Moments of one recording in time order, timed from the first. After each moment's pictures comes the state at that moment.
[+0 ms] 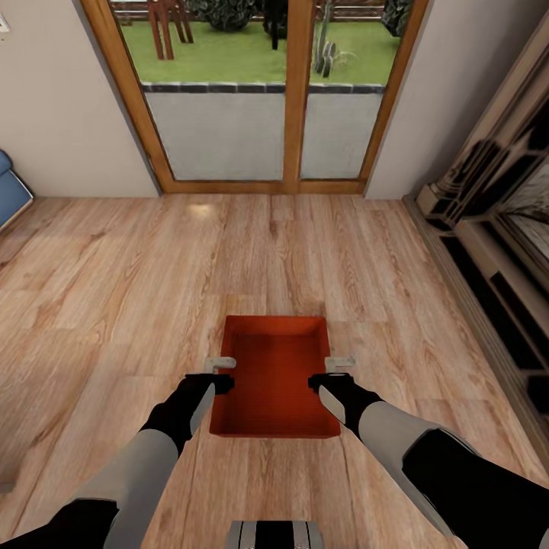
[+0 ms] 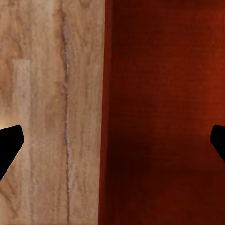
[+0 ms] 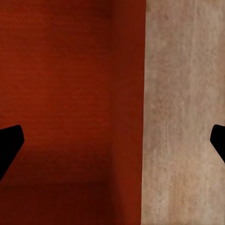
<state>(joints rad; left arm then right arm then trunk) -0.81 -0.14 0.01 -0.57 0.00 0.49 0.17 -1.02 0.15 0.63 -0.12 -0.61 0.20 -0.33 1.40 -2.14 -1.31</state>
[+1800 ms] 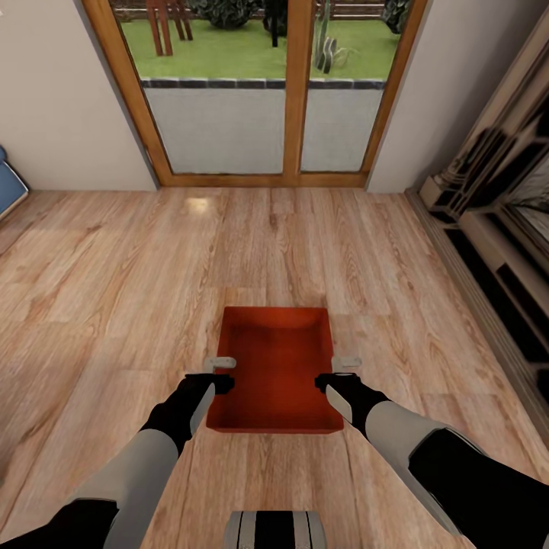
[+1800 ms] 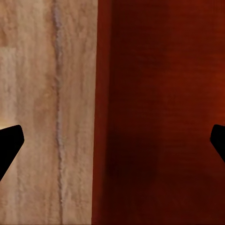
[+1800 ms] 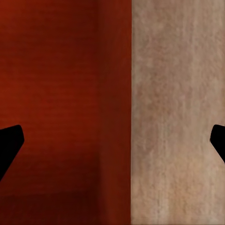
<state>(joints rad) -0.81 -0.14 0.01 -0.57 0.00 0.49 0.17 -1.02 0.12 0.63 -0.12 -0.61 0.20 -0.33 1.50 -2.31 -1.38</state>
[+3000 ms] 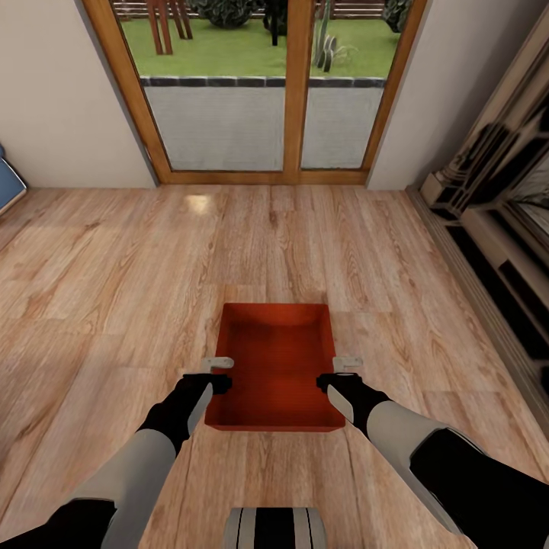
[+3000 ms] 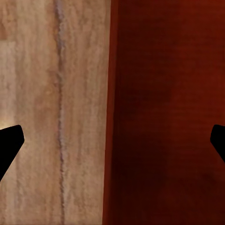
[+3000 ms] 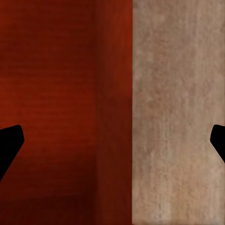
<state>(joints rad) -0.81 -0.13 0.01 -0.57 0.00 0.49 0.17 -1.02 0.12 0.63 -0.12 -0.61 0.20 -0.33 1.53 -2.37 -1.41</state>
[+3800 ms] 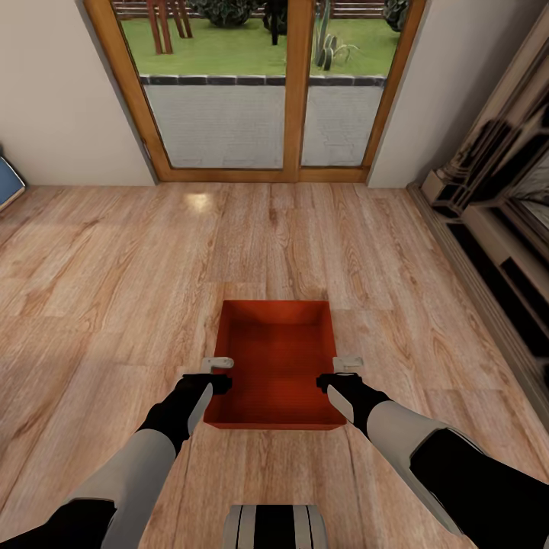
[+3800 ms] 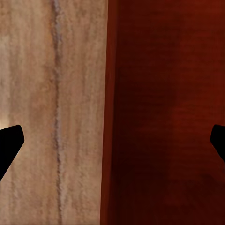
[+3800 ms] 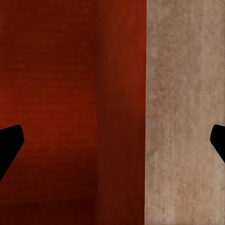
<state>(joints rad) -0.81 -0.13 0.01 -0.57 0.00 0.49 0.17 -1.02 0.12 0.63 -0.12 -0.61 0.20 -0.33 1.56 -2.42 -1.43</state>
